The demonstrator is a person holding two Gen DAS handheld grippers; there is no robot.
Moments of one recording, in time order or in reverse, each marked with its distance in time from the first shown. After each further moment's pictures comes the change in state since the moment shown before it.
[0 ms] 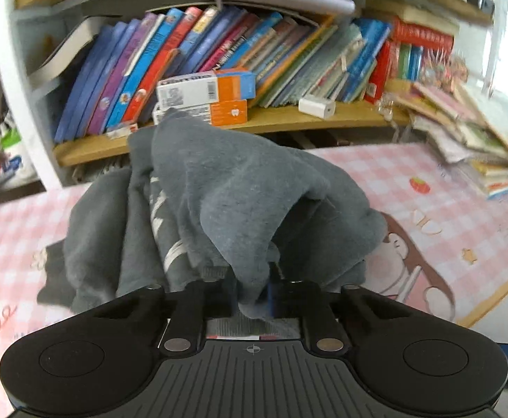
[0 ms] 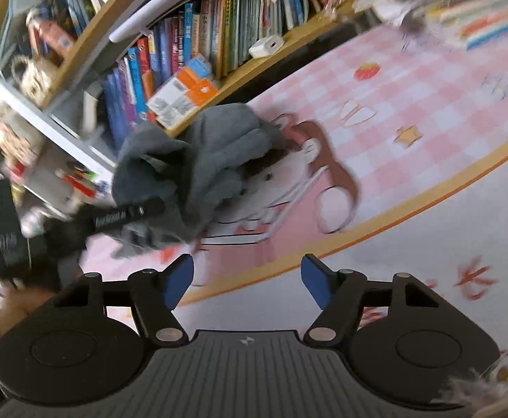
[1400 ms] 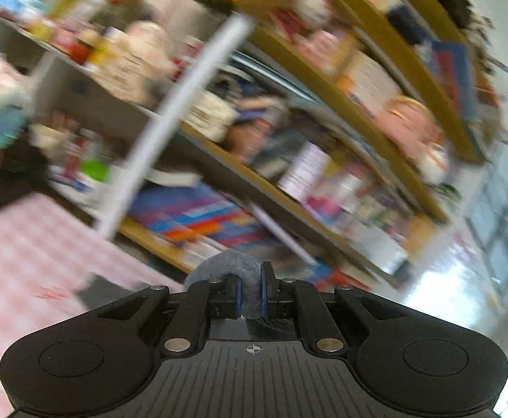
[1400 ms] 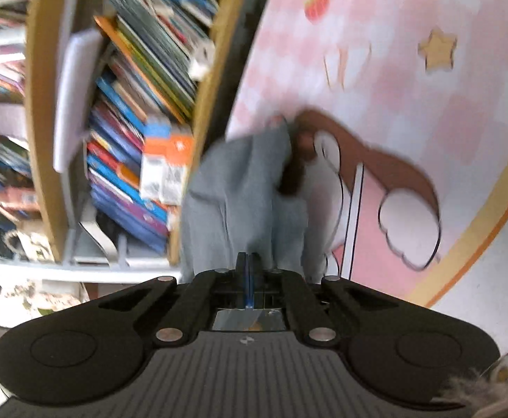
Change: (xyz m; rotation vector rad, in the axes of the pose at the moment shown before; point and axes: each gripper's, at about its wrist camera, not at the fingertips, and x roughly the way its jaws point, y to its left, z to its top) left arm -0.263 0.153 -0.073 -0.585 -0.545 -0.243; right arm 0.080 -0.038 0.046 0.582 -0.109 0.161
